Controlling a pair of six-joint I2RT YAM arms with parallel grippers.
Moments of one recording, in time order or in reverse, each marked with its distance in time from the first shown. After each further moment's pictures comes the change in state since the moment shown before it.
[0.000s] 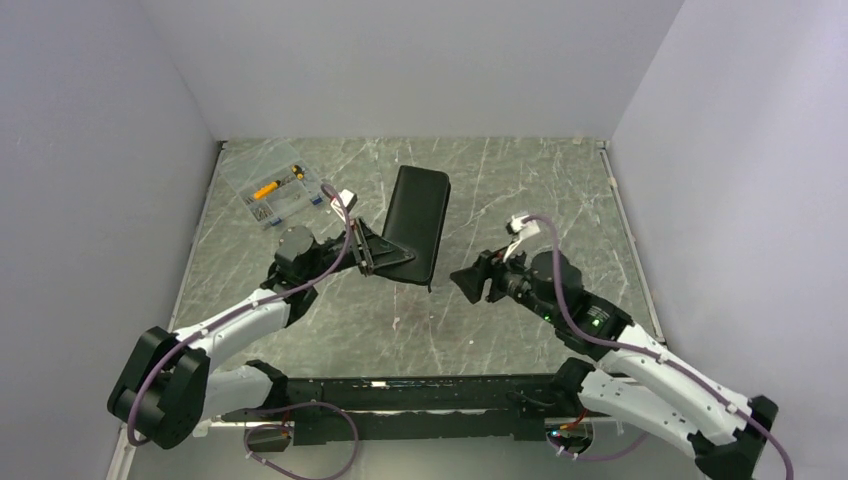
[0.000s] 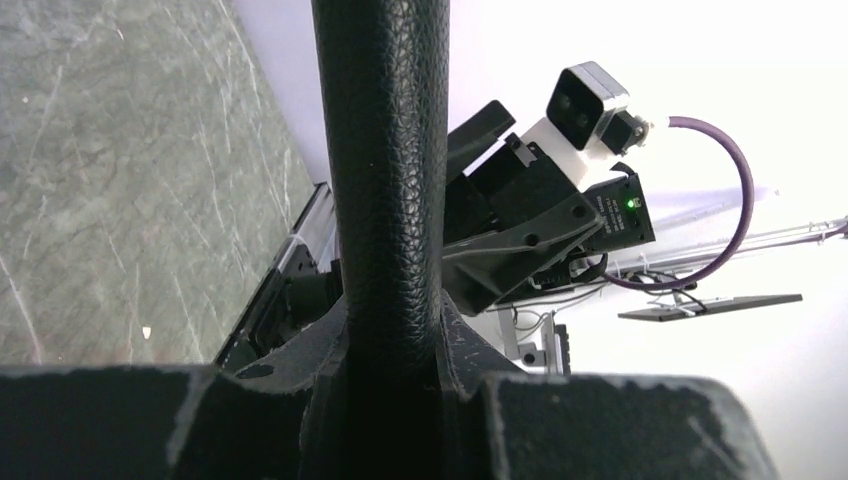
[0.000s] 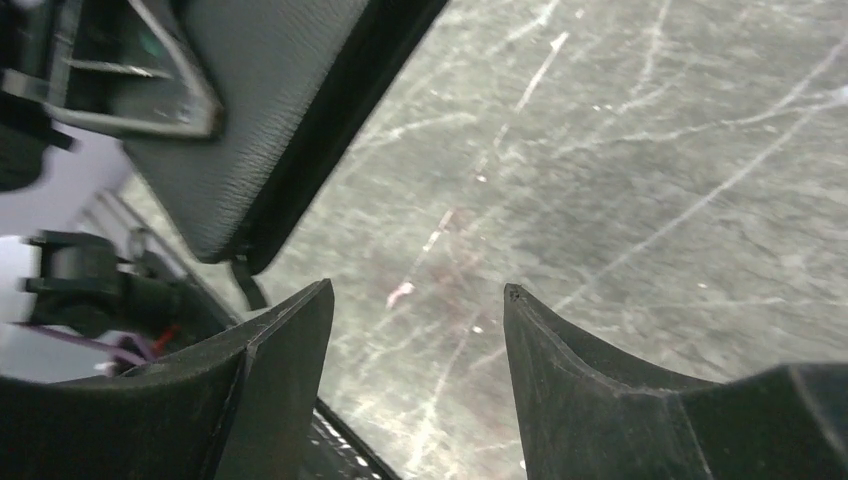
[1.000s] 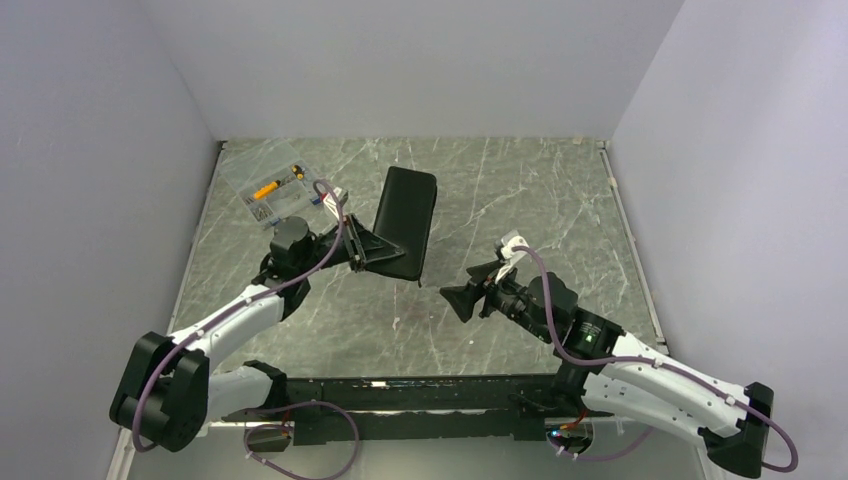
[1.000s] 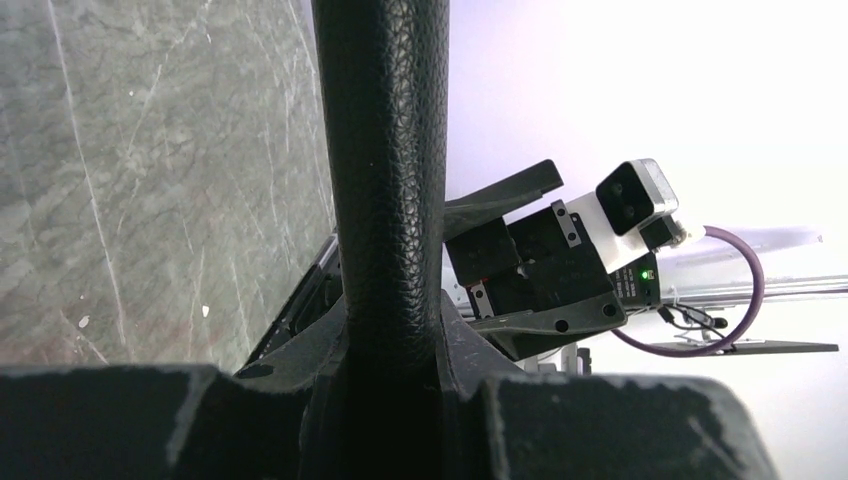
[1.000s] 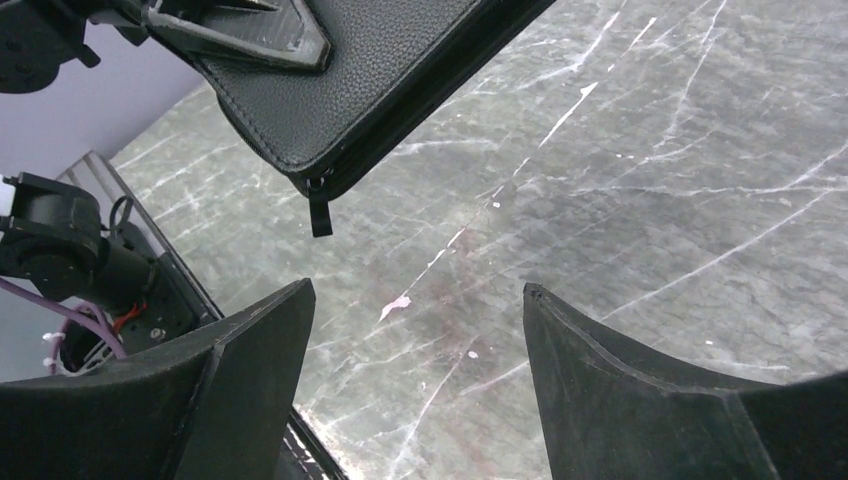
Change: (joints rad) left arm 0.089 -0.011 0.046 -0.200 0.061 0.084; right arm 0.200 -0.050 -0.153 0.197 0.159 -0.146
